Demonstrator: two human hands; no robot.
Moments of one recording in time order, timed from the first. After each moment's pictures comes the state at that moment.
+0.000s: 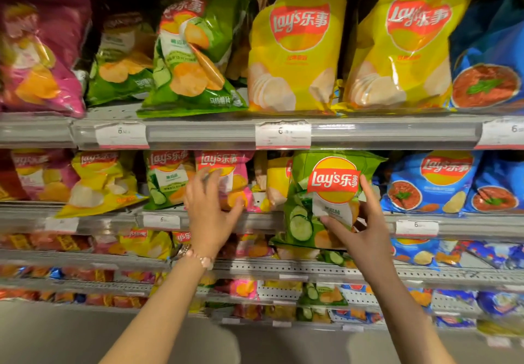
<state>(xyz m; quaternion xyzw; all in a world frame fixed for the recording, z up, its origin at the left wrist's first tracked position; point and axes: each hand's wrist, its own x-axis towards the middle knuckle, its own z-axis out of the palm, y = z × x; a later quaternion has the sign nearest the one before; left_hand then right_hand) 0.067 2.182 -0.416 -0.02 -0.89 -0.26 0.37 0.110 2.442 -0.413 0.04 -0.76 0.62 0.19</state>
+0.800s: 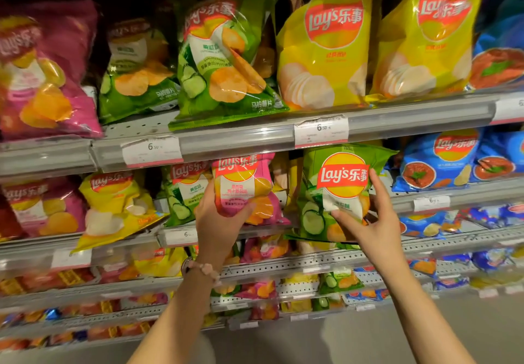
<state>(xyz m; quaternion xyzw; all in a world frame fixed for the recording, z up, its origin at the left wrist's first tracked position) 0.061 2.113 -0.416 -0.03 -0.83 -0.52 0.20 0.124 2.369 -0.407 -0.04 -0.76 0.60 0.24</state>
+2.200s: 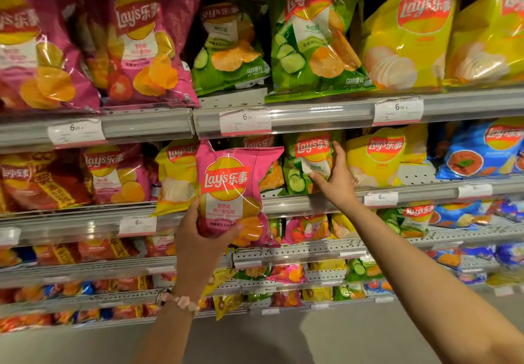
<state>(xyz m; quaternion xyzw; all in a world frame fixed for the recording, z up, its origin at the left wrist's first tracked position) 0.147 1.958 -0.413 0.02 -0.81 -0.55 0.18 0.033 2.230 -0.425 -0.02 -0.86 0.47 0.19</state>
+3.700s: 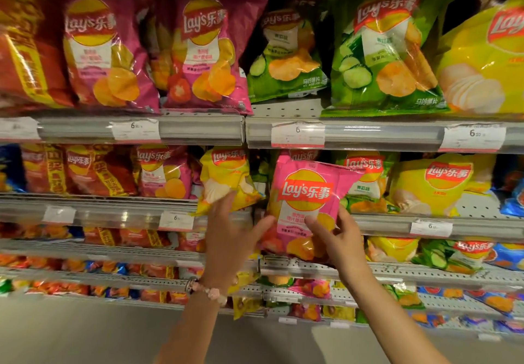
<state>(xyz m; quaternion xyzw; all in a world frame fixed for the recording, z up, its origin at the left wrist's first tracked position) 0.124 1.939 -0.404 0.05 -0.85 -0.48 0.22 0.118 2.131 -0.413 -0.03 -0.71 0.70 0.06</state>
